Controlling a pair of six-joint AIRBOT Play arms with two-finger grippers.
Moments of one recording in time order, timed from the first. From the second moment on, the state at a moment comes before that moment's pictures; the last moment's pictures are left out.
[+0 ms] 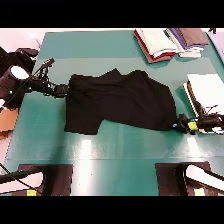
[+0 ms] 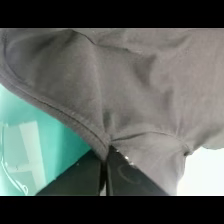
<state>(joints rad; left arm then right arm) 0.01 -1.33 1.15 1.01 -1.09 -1.28 -0.52 -1.21 0.58 -0.94 1.22 1.25</state>
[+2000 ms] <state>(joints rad) 0.01 -1.48 1.51 1.14 -1.07 -1.49 -0.20 -1.50 1.57 -1.16 1.37 1.38</state>
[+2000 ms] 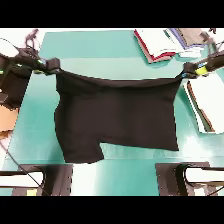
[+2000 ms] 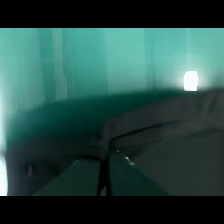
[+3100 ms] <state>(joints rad) 0.09 -1.49 1.28 1.25 -1.29 -1.45 -0.17 -1.38 1.20 -1.18 1.29 1.39</state>
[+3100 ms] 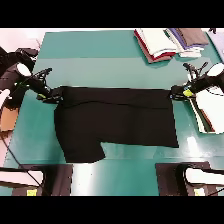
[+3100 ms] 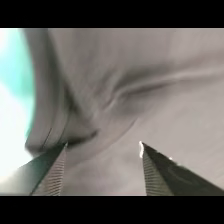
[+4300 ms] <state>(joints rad) 0.09 -0.88 0.46 1.05 -1.18 -1.44 -0.27 -1.00 1.03 -1.17 1.36 1.37</state>
